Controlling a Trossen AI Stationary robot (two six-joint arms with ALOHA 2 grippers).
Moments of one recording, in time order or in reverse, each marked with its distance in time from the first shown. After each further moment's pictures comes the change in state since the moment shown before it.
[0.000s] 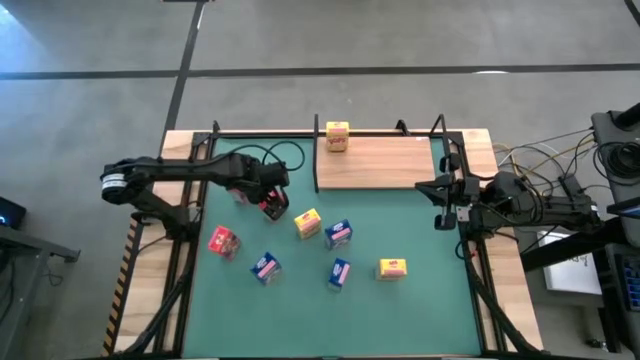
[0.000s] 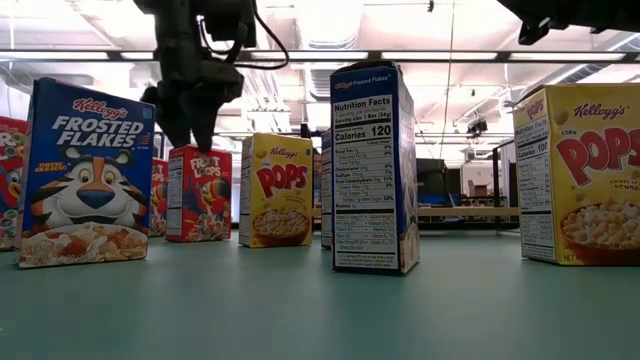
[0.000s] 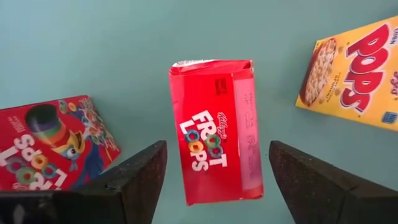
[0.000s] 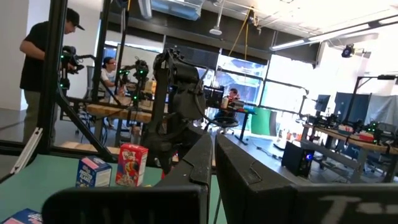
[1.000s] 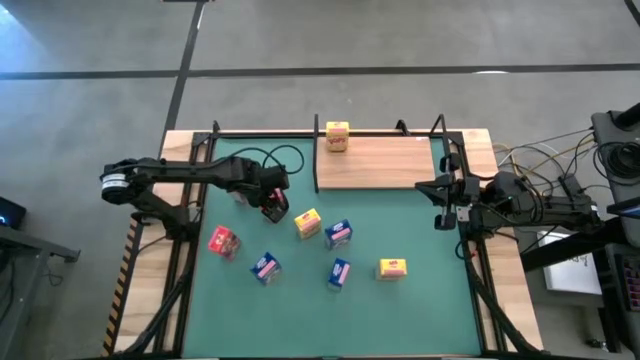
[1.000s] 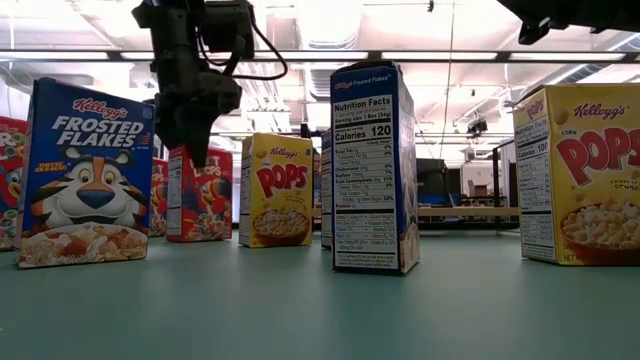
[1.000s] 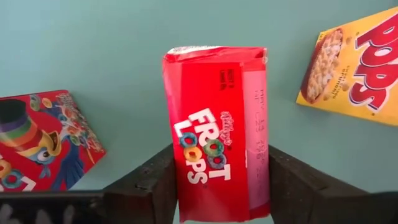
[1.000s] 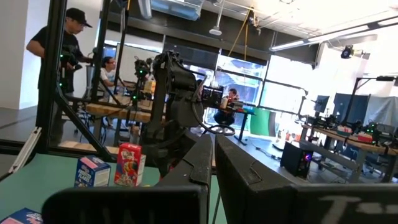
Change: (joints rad) left arm -0.002 0.000 -0.065 0.068 0.034 -0.012; right arm 0.000 0.000 0.000 0.000 0.001 -0.007
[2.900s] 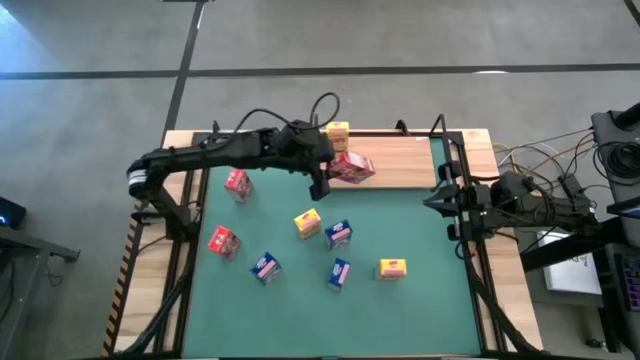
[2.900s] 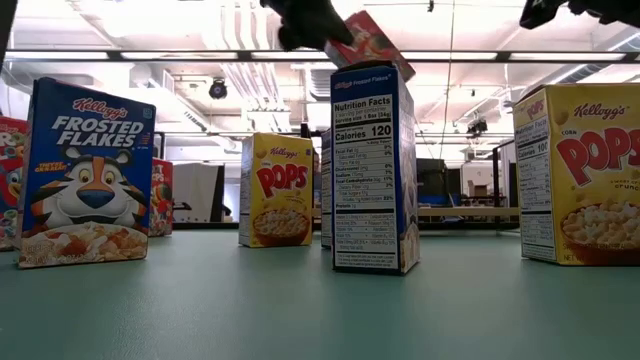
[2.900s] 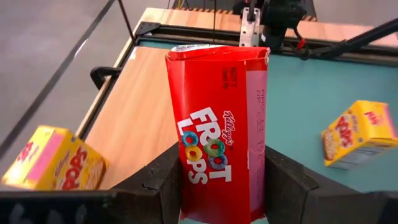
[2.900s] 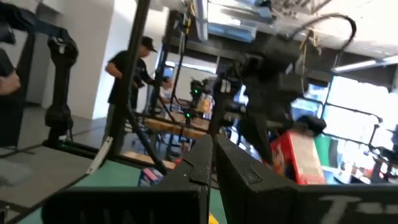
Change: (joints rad) left arm 0.001 0.212 0.573 0.385 0.044 0.675; right arm 0.000 -0.057 -0.002 -0.004 -0.269 0.033
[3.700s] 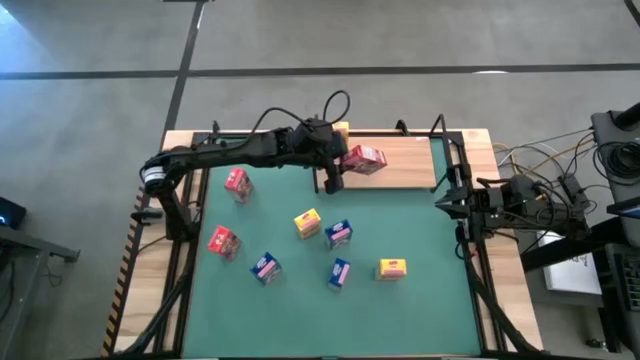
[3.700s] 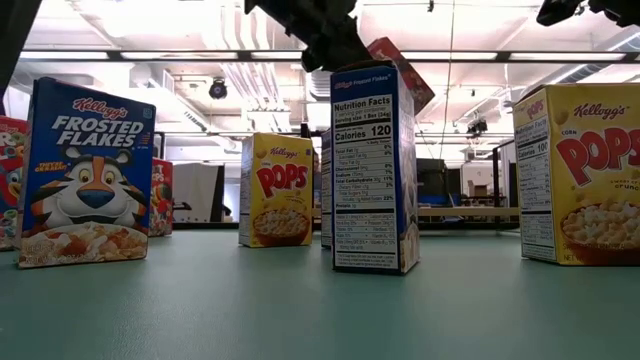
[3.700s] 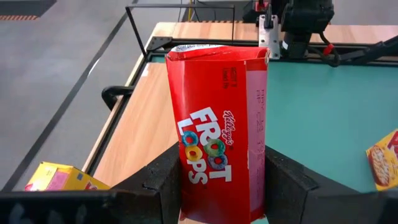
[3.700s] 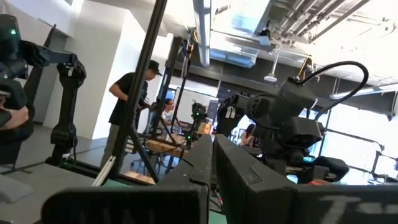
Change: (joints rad) left arm 0.044 0.111 0.000 0.174 0.000 0.075; right arm 0.000 -0.160 -0.058 -0.004 -0.023 0.001
